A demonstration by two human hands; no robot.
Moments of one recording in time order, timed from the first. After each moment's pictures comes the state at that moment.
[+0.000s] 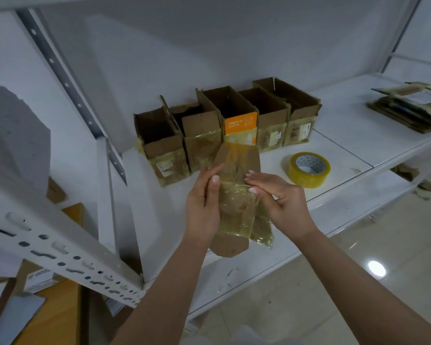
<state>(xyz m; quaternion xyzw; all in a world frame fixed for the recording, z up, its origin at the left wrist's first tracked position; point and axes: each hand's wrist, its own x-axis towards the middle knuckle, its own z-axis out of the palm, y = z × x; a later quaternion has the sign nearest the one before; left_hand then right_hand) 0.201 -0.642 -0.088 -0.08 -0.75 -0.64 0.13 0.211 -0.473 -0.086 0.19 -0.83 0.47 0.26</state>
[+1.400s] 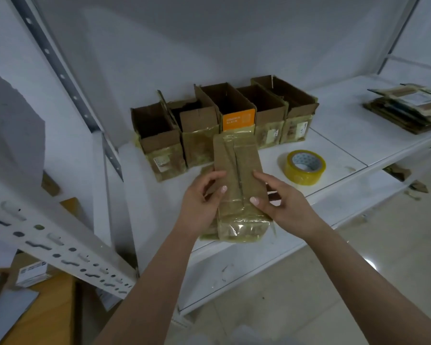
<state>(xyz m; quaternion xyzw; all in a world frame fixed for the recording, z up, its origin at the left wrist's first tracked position) 0.188 -0.655 -0.099 -0.10 -0.76 -0.64 0.03 0.223 -0.455 -0.081 0.05 -0.87 0.49 0.02</state>
